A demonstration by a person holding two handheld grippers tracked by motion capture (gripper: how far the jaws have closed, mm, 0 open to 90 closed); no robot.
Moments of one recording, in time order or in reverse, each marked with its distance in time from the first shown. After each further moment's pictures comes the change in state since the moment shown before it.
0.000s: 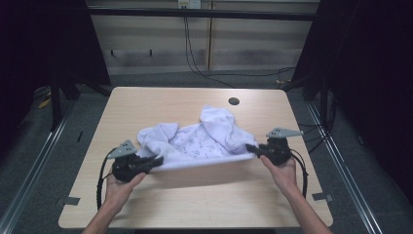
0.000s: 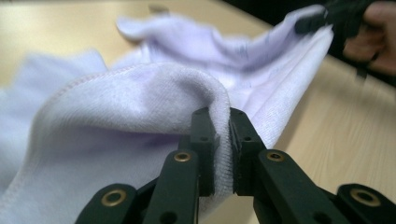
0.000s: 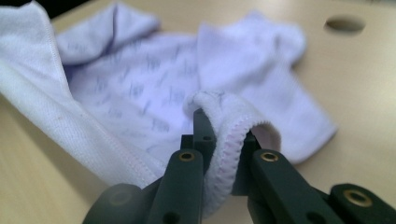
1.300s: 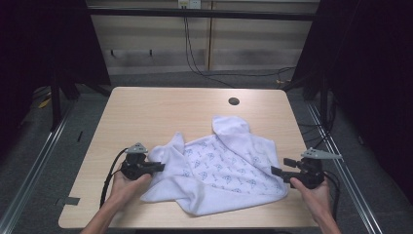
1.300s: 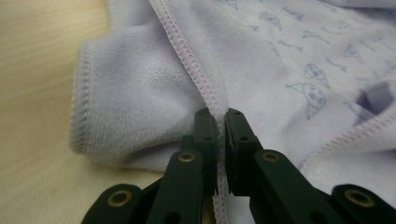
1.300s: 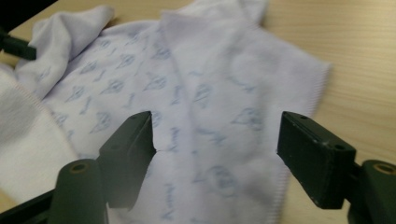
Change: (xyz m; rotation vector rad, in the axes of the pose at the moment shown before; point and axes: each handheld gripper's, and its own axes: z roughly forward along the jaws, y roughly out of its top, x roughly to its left) left arm 0.034 -0.018 0.025 0.191 0.039 -0.081; right arm -0.021 -0.057 -0.070 0.007 -0.047 0.128
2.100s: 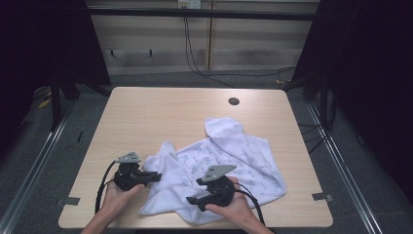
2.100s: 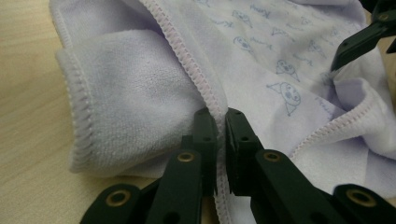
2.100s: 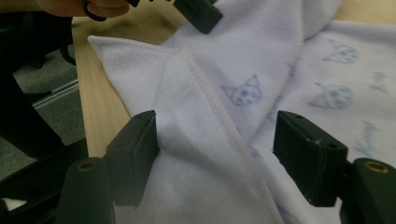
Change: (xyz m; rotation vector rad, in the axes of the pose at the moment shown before) left arm -0.009 -0.016 -0.011 -0.001 -0.067 -0.016; right arm 0.198 0.015 0.134 0.172 0.372 -0.367
